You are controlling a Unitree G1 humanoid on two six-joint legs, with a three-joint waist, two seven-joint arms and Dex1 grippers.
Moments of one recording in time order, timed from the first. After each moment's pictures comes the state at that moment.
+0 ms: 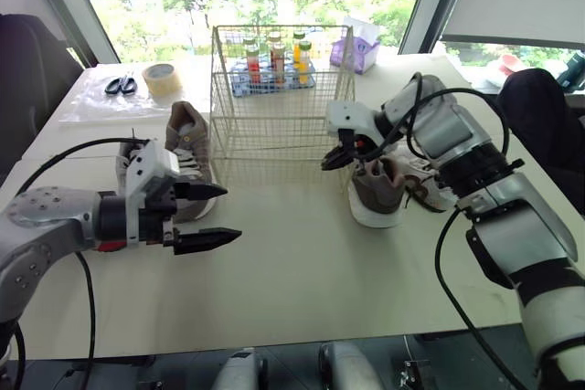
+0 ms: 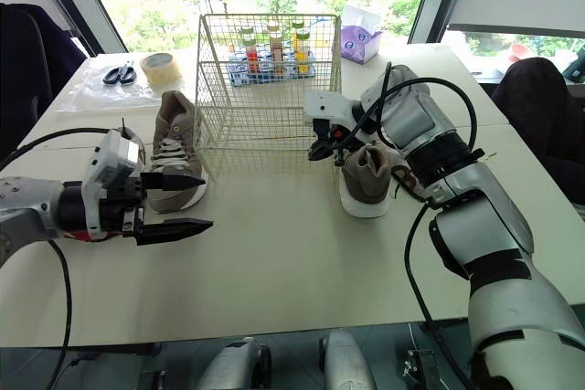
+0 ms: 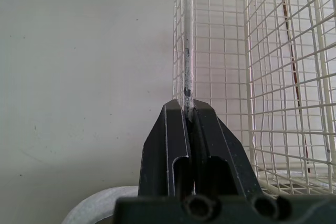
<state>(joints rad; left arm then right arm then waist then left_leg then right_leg) -0.24 1.01 0.25 -0.52 -0.90 0.86 -0.94 -1.23 -0.58 0.51 0.54 -0.07 0.39 1.44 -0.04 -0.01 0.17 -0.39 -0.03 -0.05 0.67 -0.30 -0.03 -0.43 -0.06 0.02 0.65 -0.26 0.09</state>
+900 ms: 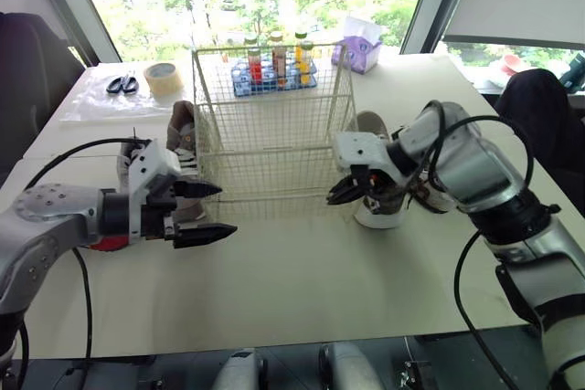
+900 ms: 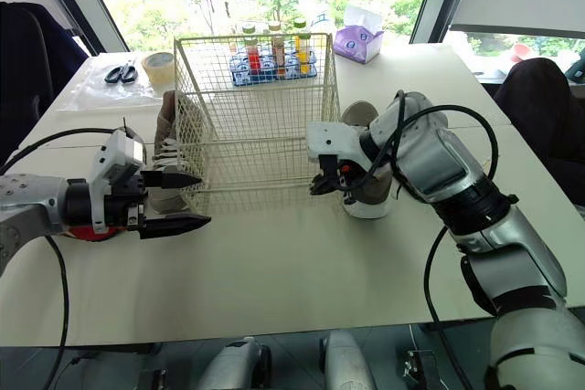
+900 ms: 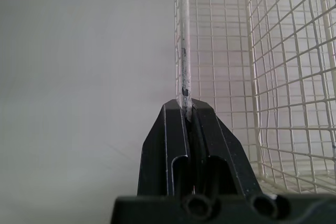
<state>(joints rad) -0.27 1.01 0.20 -0.45 -0.82 0.84 -0.98 -0.95 -0.74 0.44 -0.16 0.00 0.79 1.52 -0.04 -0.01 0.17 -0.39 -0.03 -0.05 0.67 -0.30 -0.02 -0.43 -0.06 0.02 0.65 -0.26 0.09</state>
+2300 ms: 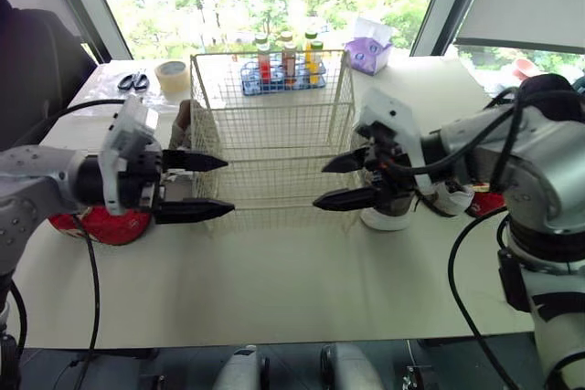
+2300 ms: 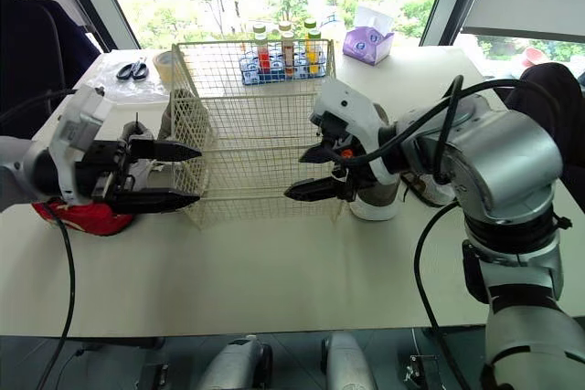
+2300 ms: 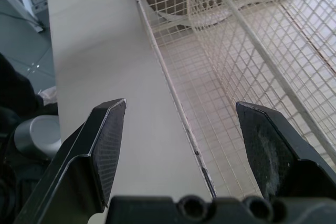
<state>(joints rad) -0.50 1.05 0.20 -0.32 -0.96 0.86 -1.15 -1.00 -0.70 0.04 -0.54 0.49 1.61 1.06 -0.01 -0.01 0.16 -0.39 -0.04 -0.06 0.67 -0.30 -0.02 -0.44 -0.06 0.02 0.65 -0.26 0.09</state>
